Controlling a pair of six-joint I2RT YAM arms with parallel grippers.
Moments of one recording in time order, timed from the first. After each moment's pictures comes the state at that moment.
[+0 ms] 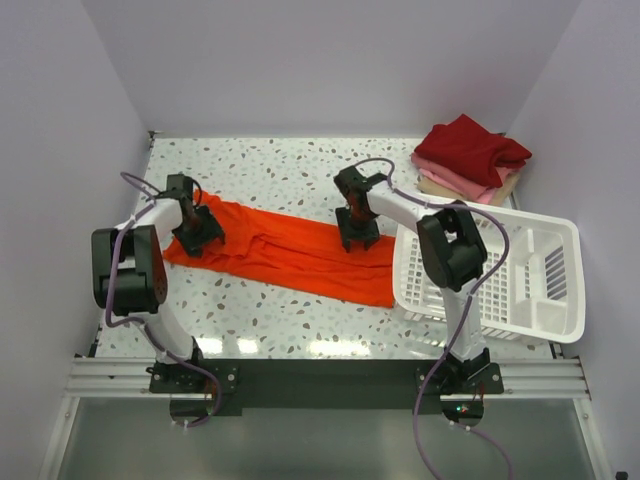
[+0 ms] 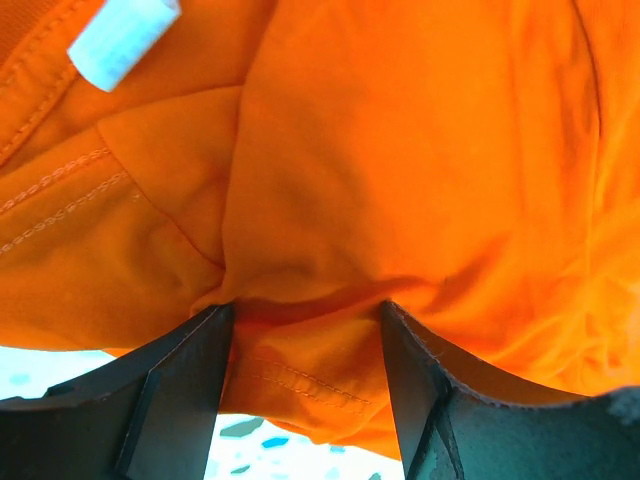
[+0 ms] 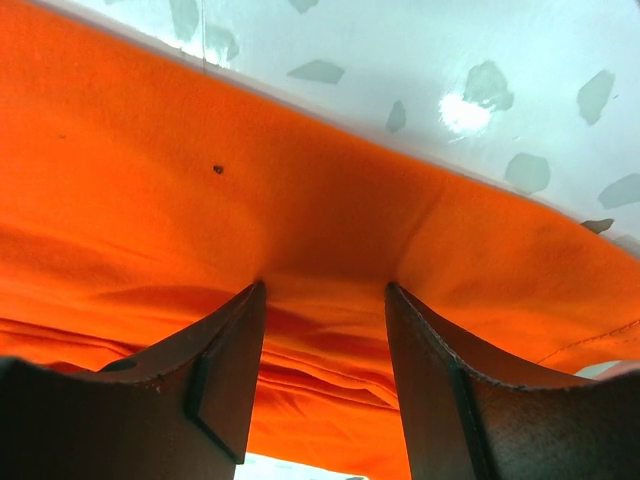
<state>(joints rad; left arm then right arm) 0.10 1.74 1.06 -0.59 0.06 -0.54 0.54 2.13 1.62 -0.87 0.05 0.38</state>
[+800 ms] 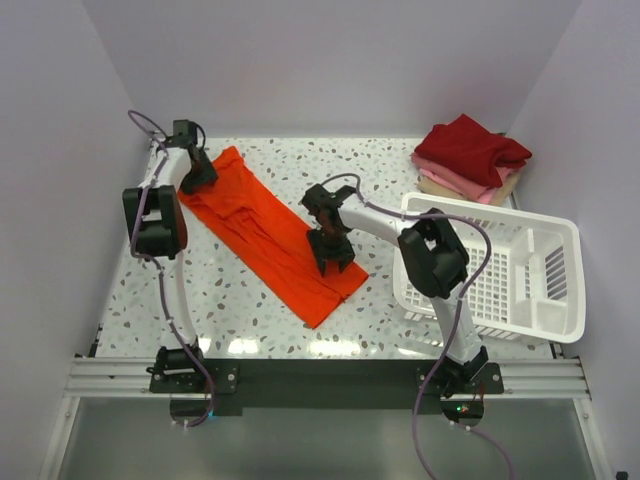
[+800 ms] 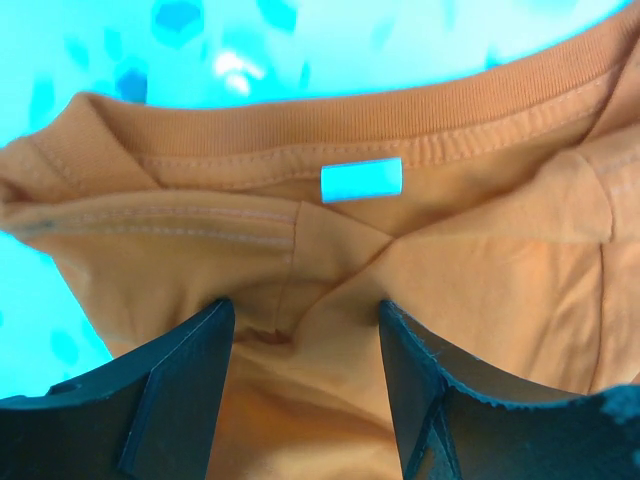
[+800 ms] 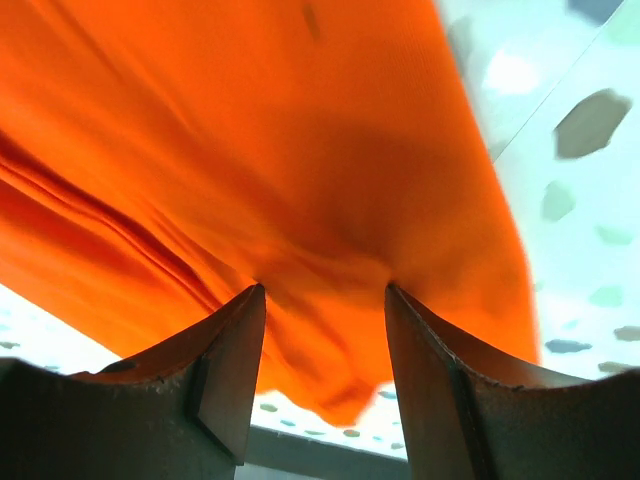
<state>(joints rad) 0.10 2.35 1.96 -0.69 -0.15 -0.44 0.72 2.16 1.67 -0.97 -0.08 0.43</state>
